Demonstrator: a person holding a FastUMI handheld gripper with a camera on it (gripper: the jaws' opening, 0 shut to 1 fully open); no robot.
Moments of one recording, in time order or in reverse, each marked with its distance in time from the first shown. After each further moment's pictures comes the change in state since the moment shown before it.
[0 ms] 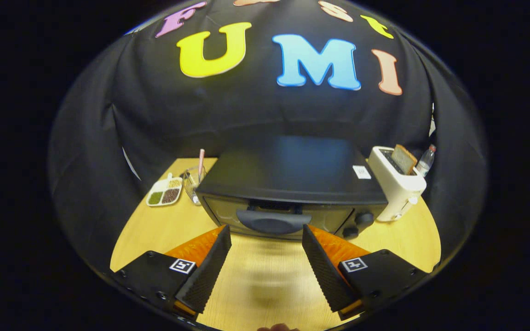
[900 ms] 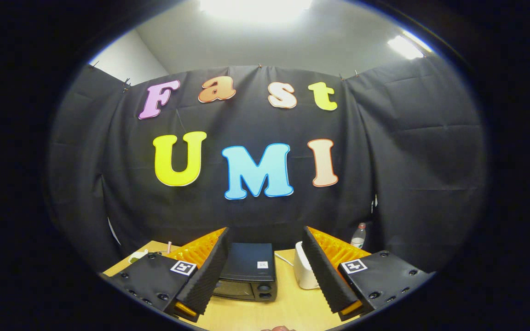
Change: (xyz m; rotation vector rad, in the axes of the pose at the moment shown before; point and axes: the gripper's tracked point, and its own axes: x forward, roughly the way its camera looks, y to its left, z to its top) arm -0.181 -0.164 0.116 0.031 -0.598 -0.220
